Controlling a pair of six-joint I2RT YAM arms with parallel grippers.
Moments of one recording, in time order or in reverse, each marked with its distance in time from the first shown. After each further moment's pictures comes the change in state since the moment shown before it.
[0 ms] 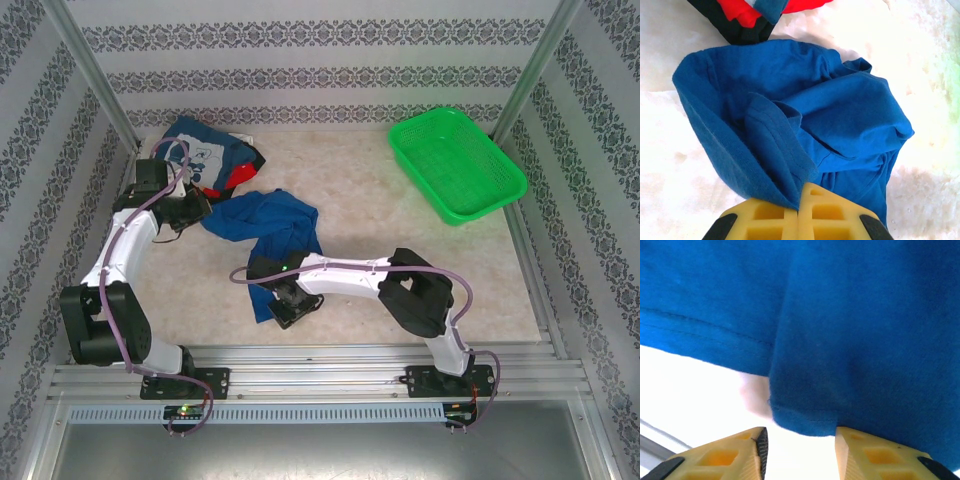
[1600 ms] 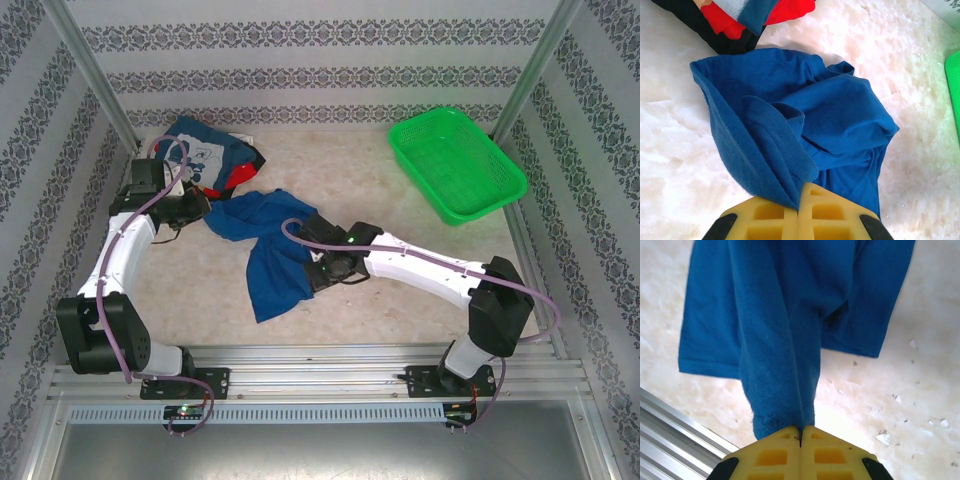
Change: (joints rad) left arm 0.000 -0.047 0.006 -0.003 0.019 0.029; right arm -0.188 -0.428 -0.212 0.071 0.022 0.017
